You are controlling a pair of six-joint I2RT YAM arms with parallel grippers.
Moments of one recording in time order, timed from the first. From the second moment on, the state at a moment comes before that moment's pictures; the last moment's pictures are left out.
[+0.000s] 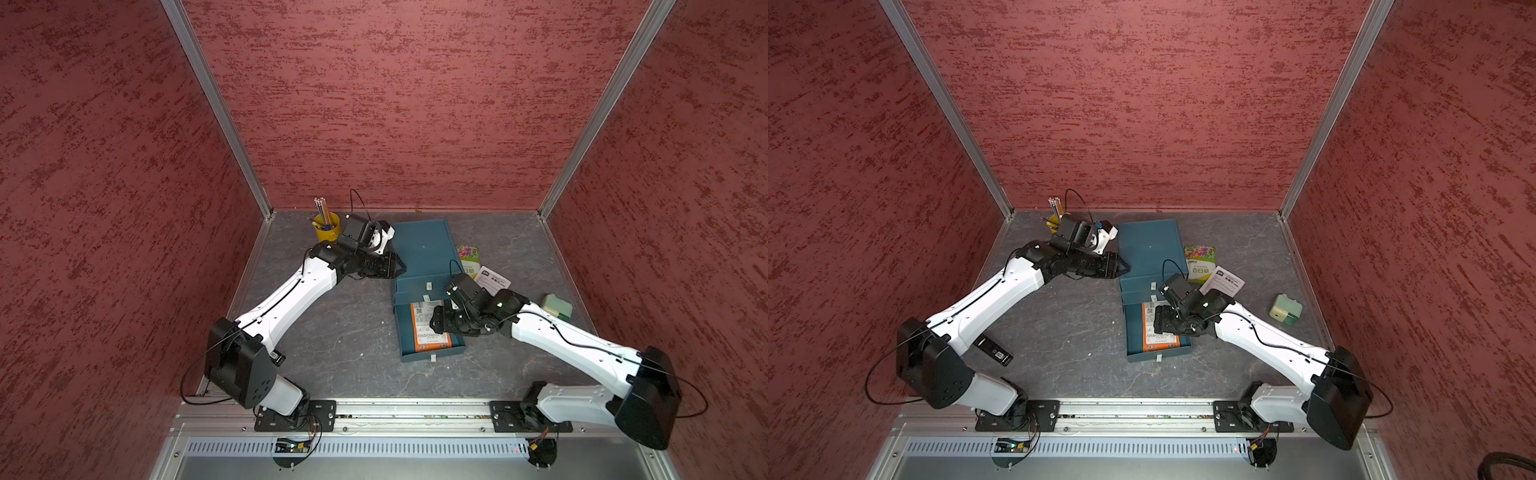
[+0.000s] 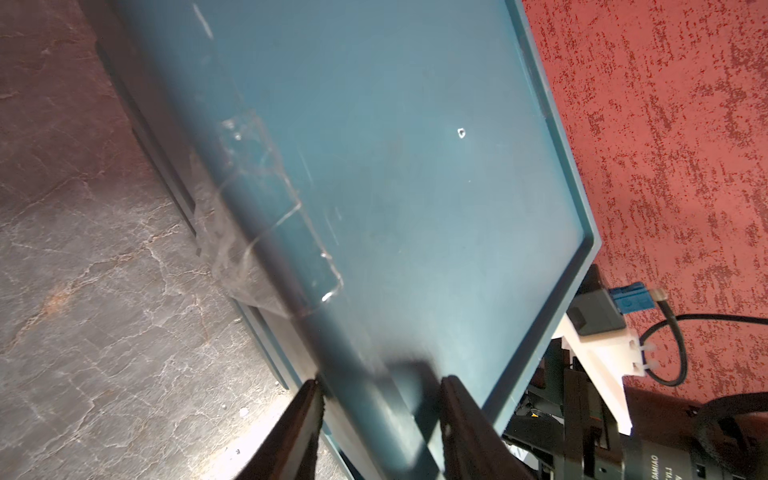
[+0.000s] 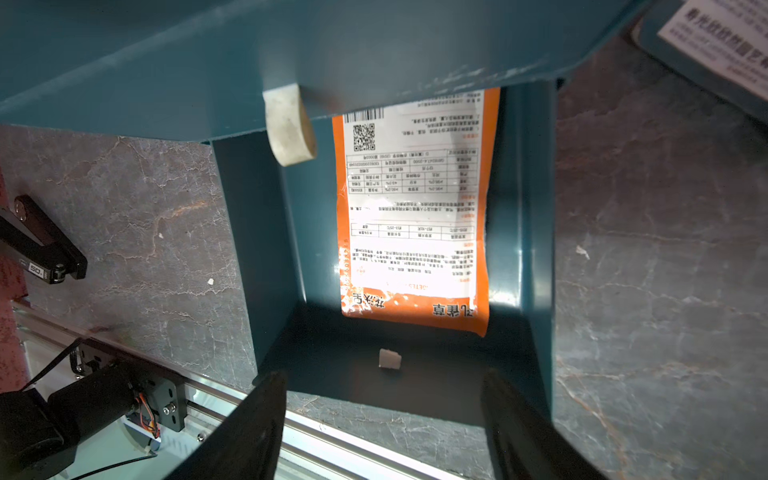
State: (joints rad) left arm -0.52 1.51 1.35 -0.71 0.42 -0.40; right arm 0.79 1.27 0.96 -0.81 -0.08 0.81
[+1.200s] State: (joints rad) left arm -0.52 1.53 1.36 -0.70 0.42 -0.40; right arm 0.88 1.48 0.89 -0.70 0.12 0.82
